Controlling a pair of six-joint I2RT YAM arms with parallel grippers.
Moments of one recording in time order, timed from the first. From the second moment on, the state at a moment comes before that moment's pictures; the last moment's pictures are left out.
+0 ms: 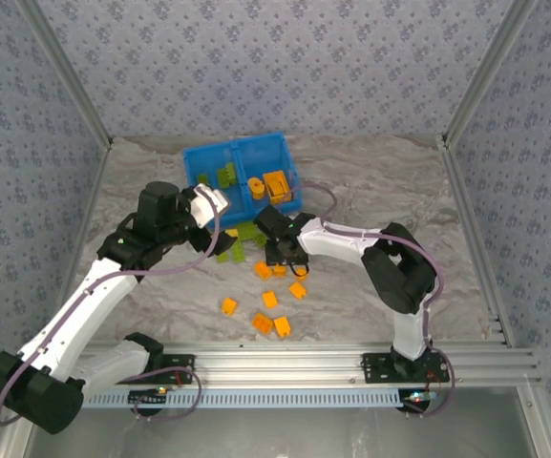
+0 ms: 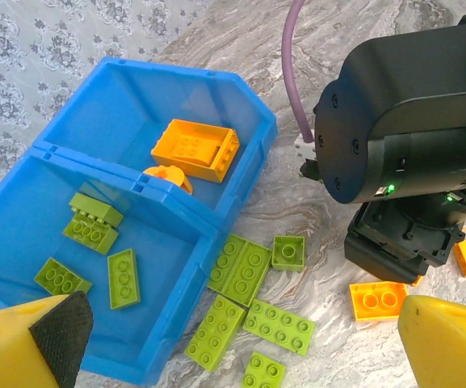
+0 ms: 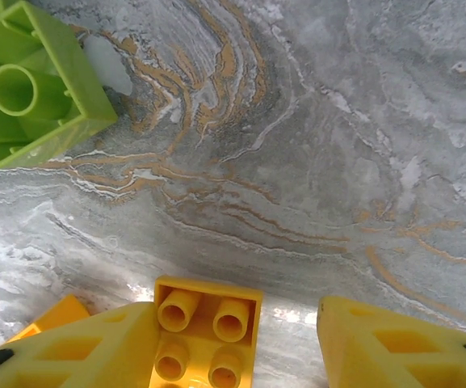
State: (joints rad) left arm -0.47 1.02 0.98 -0.53 0.24 0.43; right arm 0.85 1.91 1.29 -0.65 0.13 0.74
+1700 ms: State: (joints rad) left arm -0.47 0.98 0.94 -0.45 -0.05 0.34; right arm 0.64 2.52 2.38 -0.69 0.27 0.33
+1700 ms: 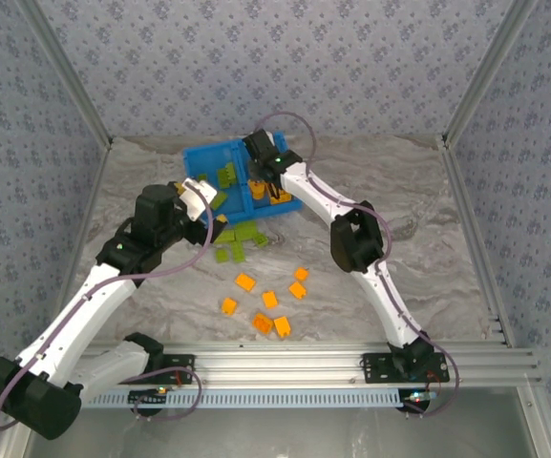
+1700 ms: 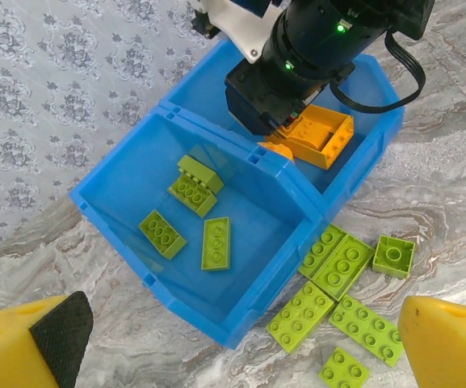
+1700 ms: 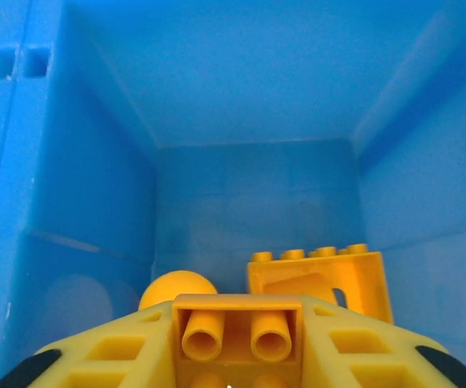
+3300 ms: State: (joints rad) left arm -0.97 1.16 0.66 -0.77 -0.14 -0.72; right arm 0.61 1.26 1.13 -0.52 0.14 0.43
